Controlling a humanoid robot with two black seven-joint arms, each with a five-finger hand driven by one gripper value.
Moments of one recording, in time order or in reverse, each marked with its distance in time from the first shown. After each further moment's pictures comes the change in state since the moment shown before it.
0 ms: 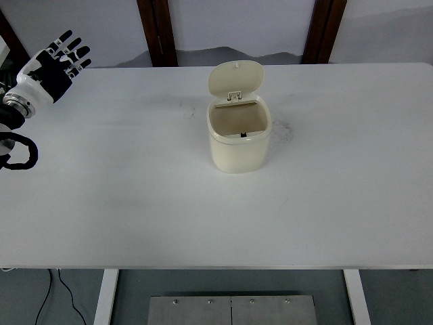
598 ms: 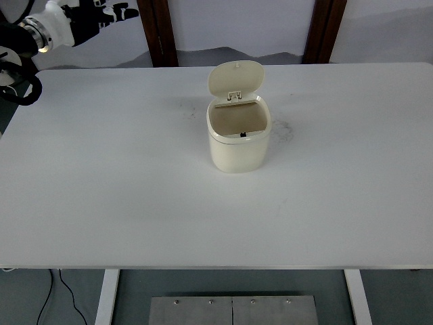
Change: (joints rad) left arm -0.376 -0.038 0.327 -0.021 0.178 0.003 0.157; right arm 0.000 0.000 0.000 0.000 0.000 0.000 0.000
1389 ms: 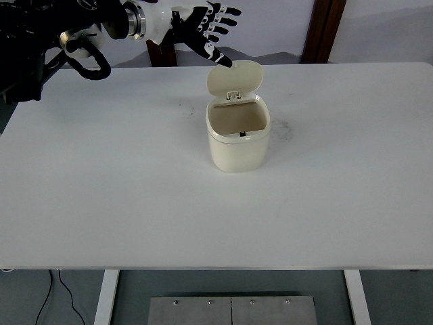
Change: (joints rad) left arm -0.217 -0.213 0.174 -0.096 0.249 -0.075 0.071; right arm 0.000 0.000 0.000 0.000 0.000 0.000 0.000
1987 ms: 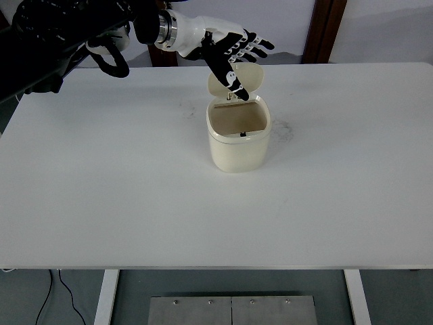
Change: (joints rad) left arm -0.043 -0.079 0.000 -0.017 0.141 -0.154 0.037; right arm 0.000 0.000 0.000 0.000 0.000 0.000 0.000
